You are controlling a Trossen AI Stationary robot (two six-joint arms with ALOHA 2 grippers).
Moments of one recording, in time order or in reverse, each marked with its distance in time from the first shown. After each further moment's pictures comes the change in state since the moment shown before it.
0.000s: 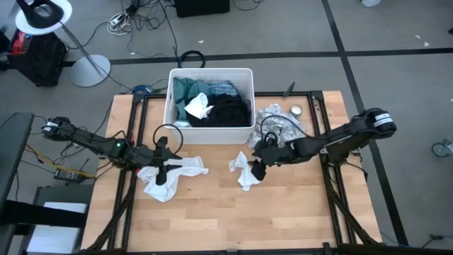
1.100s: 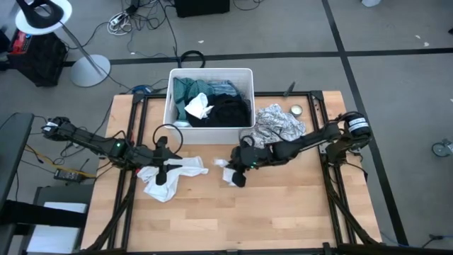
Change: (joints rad) left arm 0.000 0.000 0.000 0.001 -0.007 0.000; right arm -0.035 0.299 0.235 0.260 -0.149 -0.284
